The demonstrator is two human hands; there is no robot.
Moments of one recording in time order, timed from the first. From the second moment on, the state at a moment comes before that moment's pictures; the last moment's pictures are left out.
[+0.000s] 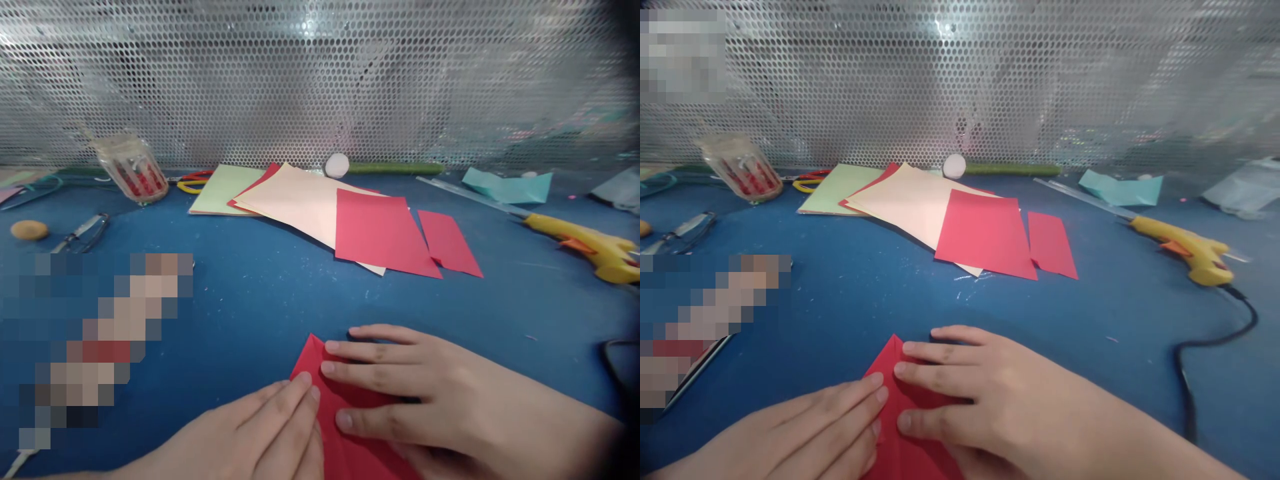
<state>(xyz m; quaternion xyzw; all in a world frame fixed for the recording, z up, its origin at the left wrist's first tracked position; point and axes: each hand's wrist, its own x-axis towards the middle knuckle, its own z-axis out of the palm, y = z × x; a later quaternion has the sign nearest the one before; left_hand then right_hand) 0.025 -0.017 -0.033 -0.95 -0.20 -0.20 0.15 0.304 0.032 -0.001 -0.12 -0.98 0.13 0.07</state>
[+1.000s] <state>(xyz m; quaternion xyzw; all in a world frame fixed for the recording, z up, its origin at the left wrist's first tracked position) 0.030 -0.010 -0.036 -0.95 -0.24 -0.18 0.14 0.303 0.031 0.001 -0.13 -0.97 0.17 0.08</state>
